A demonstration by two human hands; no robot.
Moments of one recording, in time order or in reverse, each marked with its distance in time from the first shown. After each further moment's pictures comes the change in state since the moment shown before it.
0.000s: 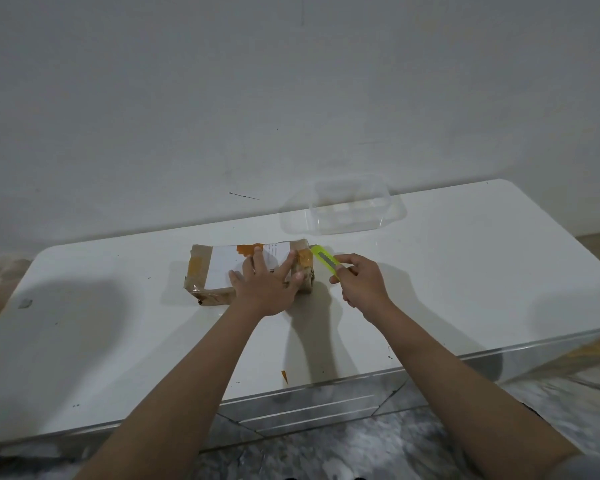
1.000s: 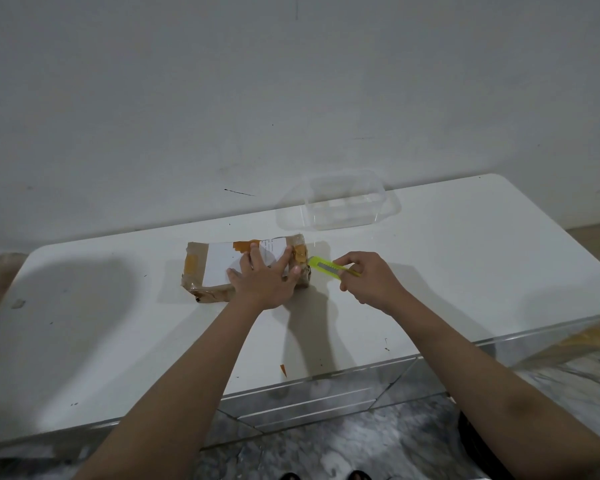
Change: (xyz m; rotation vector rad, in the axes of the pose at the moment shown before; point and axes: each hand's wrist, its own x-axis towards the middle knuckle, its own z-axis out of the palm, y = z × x) left_hand 0.002 0.003 -0.003 -0.049 -0.093 -0.033; right_hand -0.012 -0.012 -0.026 -0.326 -0.147 -0.094
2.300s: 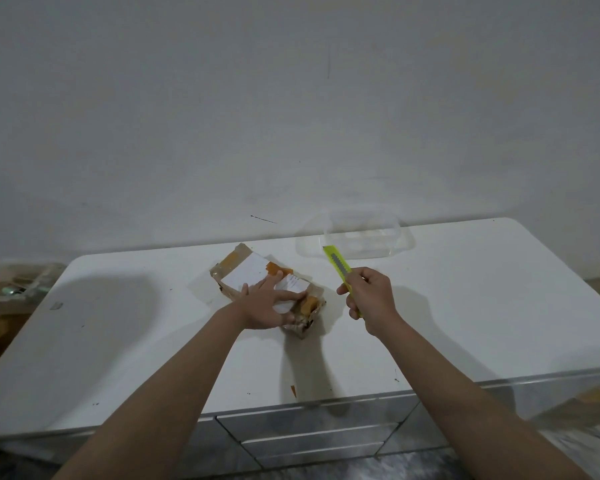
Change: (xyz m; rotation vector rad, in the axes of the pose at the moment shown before) left_hand -0.015 -0.046 -0.026 -0.063 -0.159 0.310; right_hand -0.006 -0.033 0.020 0.552 0.156 0.100
